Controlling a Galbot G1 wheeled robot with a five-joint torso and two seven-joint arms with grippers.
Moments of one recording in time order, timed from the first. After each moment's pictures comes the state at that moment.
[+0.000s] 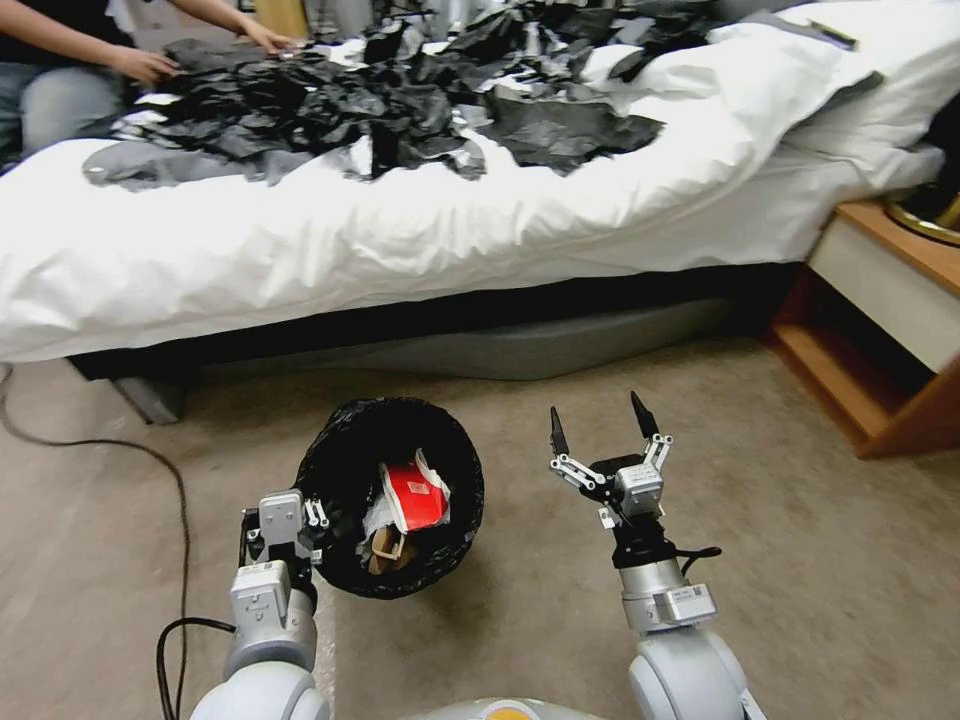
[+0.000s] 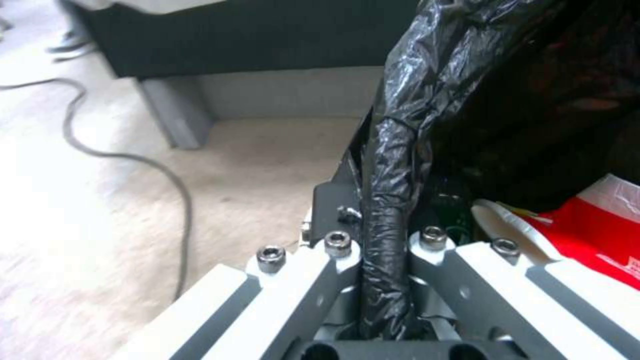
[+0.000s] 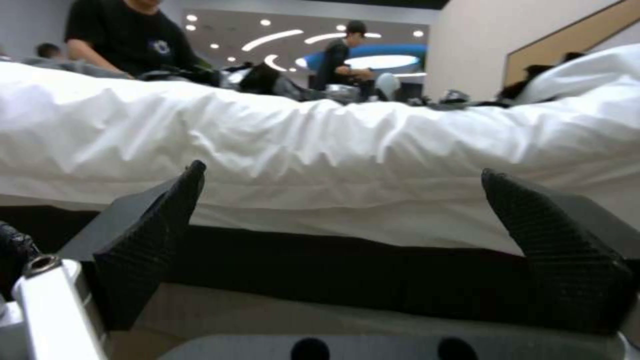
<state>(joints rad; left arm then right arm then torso) 1.78 -1.51 -0.48 -2.32 -0.02 0.35 -0.32 -1.55 1.37 0.27 2.01 -0.08 0.41 0.14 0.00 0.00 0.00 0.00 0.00</state>
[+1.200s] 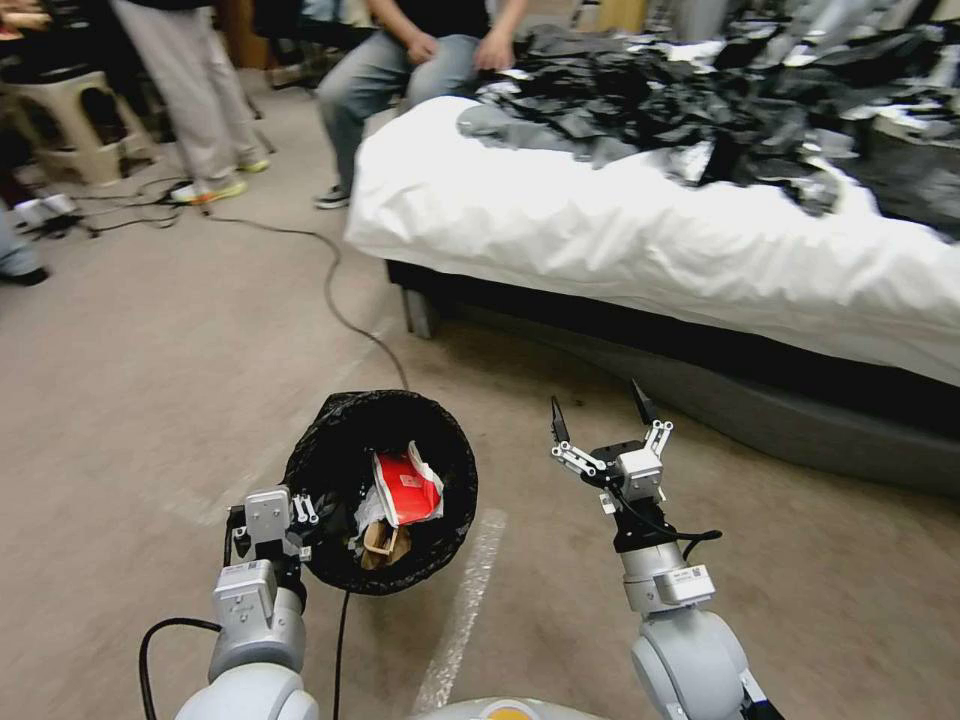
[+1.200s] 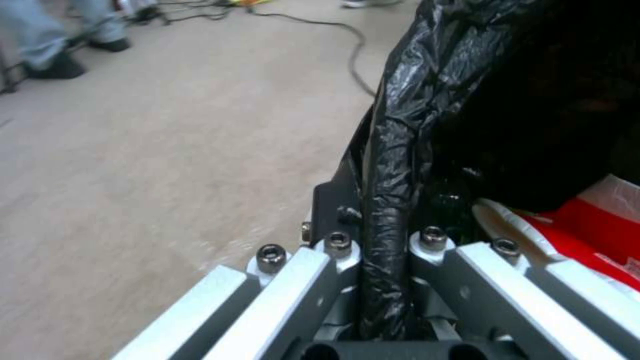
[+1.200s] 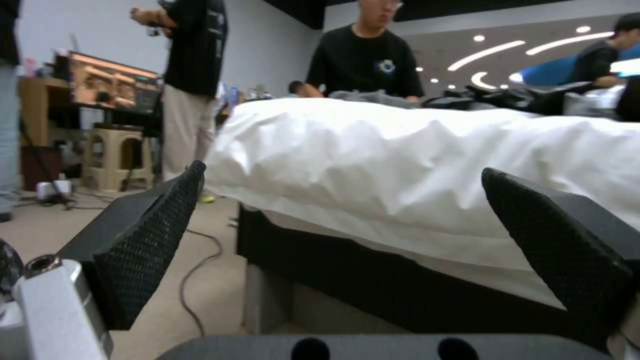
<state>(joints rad) 1.79 -1.51 -0.50 -2.36 -0.04 0.36 -0.32 -1.51 1.36 0.28 2.00 -0.07 0.38 0.13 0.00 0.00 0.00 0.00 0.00</state>
